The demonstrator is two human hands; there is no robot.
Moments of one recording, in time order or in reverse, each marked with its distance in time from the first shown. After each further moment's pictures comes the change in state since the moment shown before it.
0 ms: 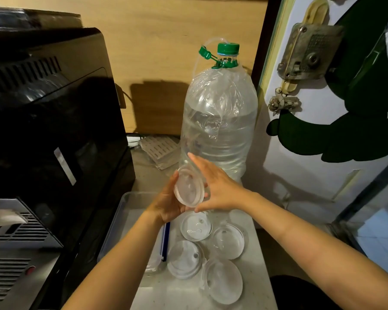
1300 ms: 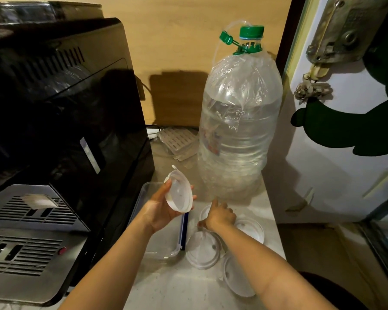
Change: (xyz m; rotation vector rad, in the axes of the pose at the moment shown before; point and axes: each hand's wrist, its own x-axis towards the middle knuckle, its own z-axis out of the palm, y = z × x) left_hand -0.063 0.002 -0.030 0.031 0.320 0.051; right_hand 0.034 0.027 0.157 -0.080 -0.254 0.947
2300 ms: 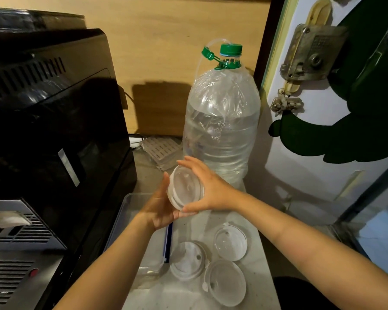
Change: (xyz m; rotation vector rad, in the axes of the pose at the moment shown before) left_hand 0.033 0.008 0.028 -0.148 -0.294 -0.153; right_hand -0.079 0.012 -0.139 0.277 0.154 -0.904
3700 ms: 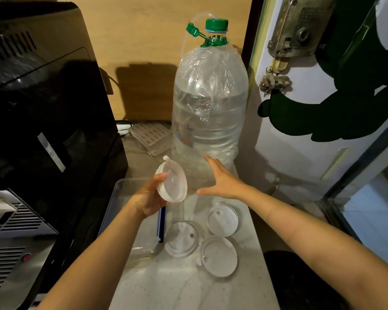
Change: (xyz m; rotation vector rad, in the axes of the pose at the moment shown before) left_hand -0.008 -0.010 -0.008 0.343 0.161 0.061; right_hand -0.019 0.081 0.022 0.007 -0.013 0.434
